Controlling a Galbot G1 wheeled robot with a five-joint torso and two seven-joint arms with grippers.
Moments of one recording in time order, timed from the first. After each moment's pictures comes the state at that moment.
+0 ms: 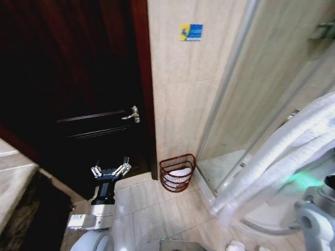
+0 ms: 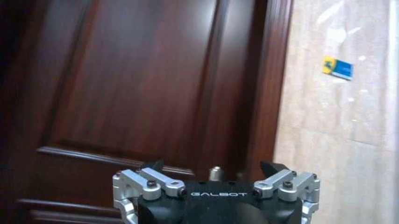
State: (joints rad) left arm 1.88 -1.61 -0.57 -2.47 -0.19 -0.20 0.04; right arm -1.50 1.26 1.14 2.40 0.56 0.63 -0.04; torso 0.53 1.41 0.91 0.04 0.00
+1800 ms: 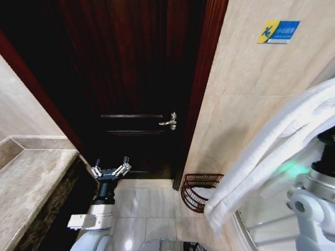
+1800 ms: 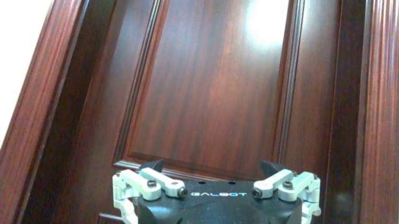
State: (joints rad) left arm 1.88 -1.61 -0.57 -2.47 -0.19 -0.20 0.04; right arm -1.36 1.15 1.07 2.33 0.63 0.52 -0.06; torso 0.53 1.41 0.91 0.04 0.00
